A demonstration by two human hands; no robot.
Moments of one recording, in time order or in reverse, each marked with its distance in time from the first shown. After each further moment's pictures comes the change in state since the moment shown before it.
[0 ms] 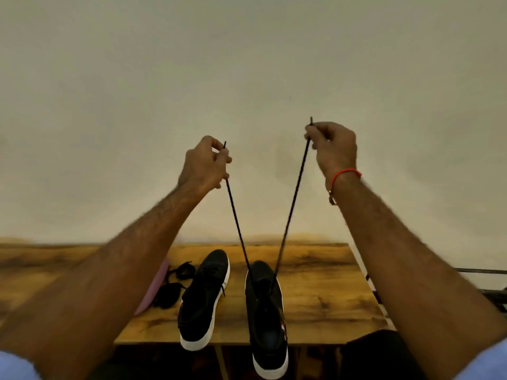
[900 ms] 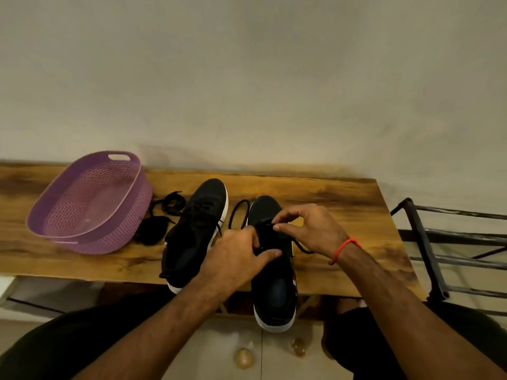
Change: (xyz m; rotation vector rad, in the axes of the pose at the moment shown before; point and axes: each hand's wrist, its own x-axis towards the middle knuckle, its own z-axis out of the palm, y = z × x) left_hand -0.172 -0.191 0.121 0.488 -0.576 -0.255; right_hand -0.167 0.219 0.026 -0.522 -0.880 0.206
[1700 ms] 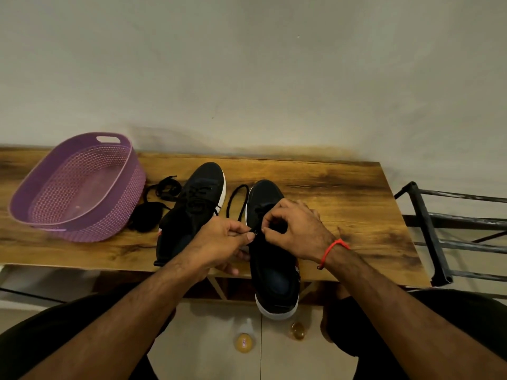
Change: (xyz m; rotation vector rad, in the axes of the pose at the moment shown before) left_hand -0.003 -0.018 -0.016 -0.714 -0.304 -0.280; right_hand -0.013 -0.012 0.032 -0.201 -0.067 -0.038
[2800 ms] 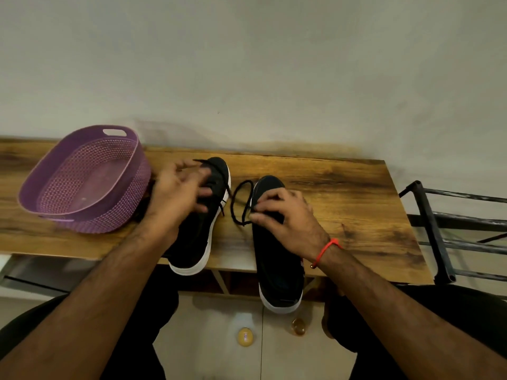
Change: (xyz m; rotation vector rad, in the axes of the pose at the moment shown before) left_hand -0.001 0.026 -0.062 -0.304 0.476 0.236; right_hand 0.002 -0.015 0.012 0.163 0.149 -0.108
